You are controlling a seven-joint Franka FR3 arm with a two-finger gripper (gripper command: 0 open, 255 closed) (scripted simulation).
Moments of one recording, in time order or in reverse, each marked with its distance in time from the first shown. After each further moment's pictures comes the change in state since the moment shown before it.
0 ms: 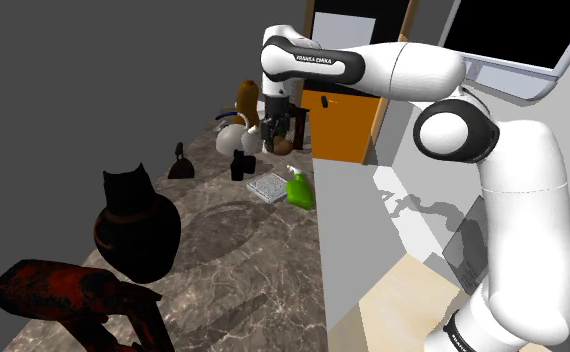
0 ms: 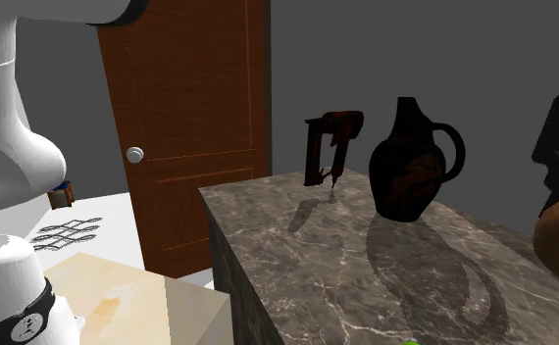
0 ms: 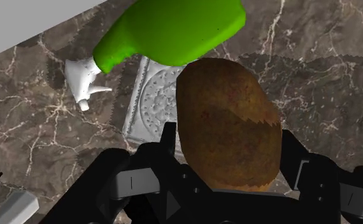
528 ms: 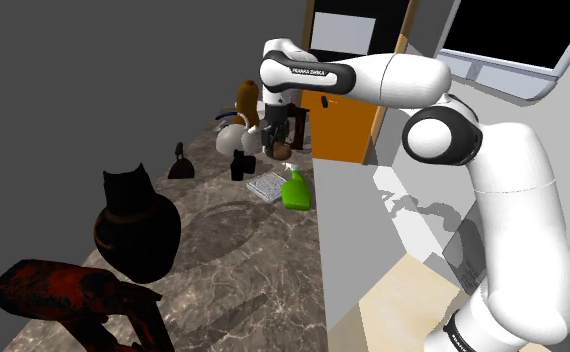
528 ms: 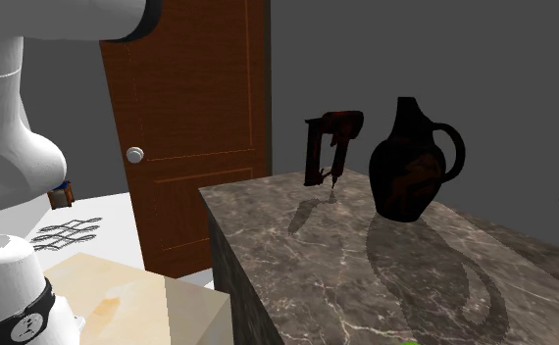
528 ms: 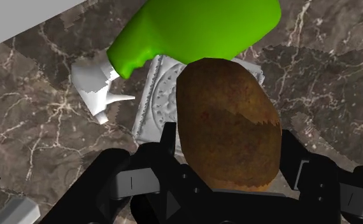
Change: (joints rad) arm -0.015 0.069 -0.009 0.029 -0.007 0.039 -0.026
